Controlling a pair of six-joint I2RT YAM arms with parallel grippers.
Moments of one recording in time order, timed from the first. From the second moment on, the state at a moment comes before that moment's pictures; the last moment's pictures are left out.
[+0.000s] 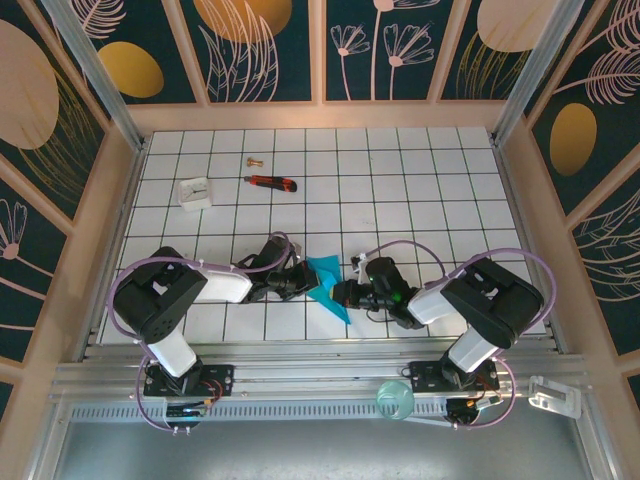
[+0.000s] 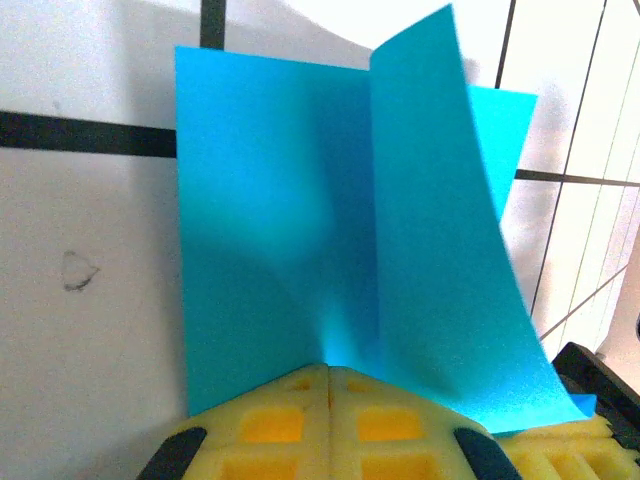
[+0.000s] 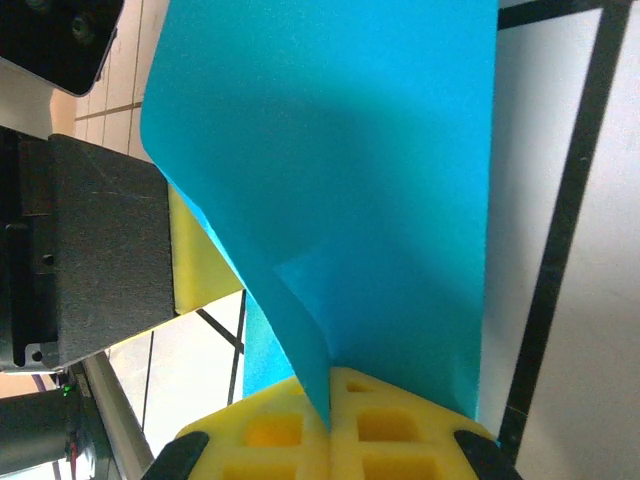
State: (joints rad) left arm -0.73 1.70 0.60 0.27 0.37 -1.09; right arm 0.79 1.60 0.30 0.69 -0.36 0.91
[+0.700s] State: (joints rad) left arm -0.73 1.61 0.63 0.16 0.31 -1.02; right arm 0.78 1.66 0.25 0.87 -0.37 0.97
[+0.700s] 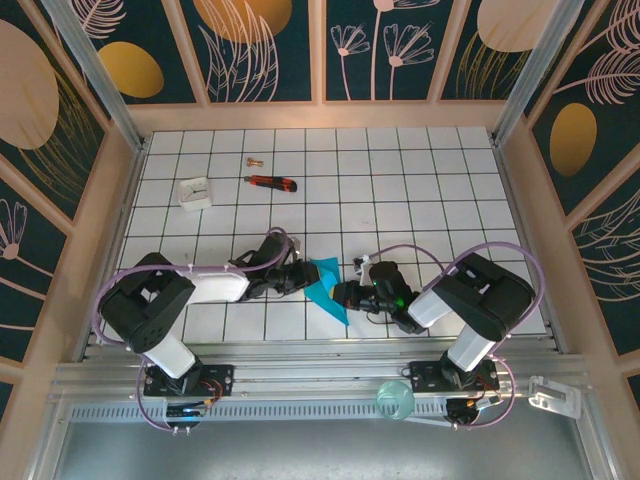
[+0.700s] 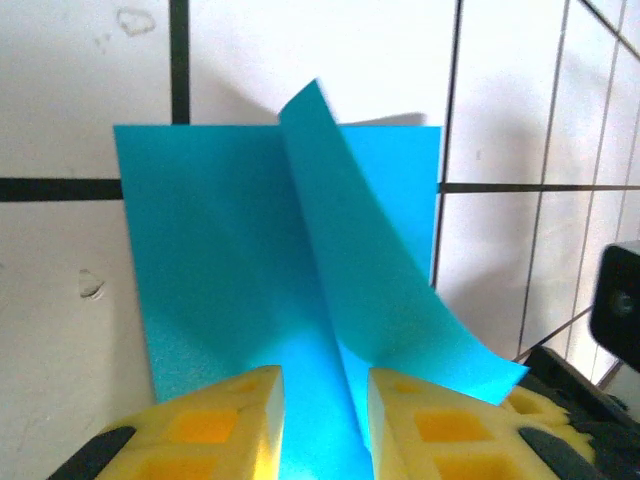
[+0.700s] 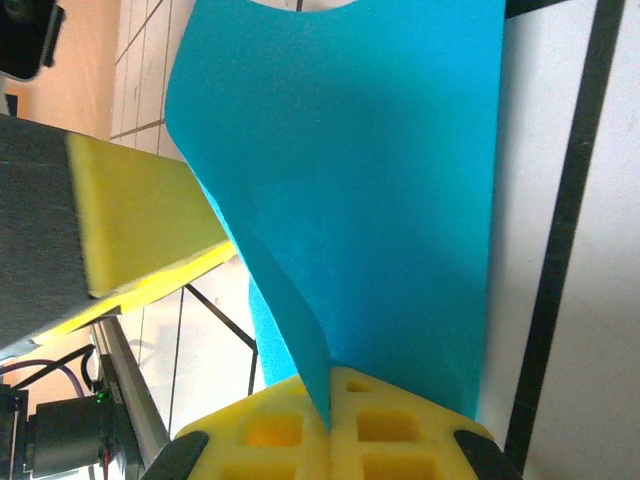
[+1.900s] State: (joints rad) left arm -0.74 1.75 0.75 0.26 0.45 -1.02; right arm 0.78 1.66 0.25 0.87 -0.36 1.00
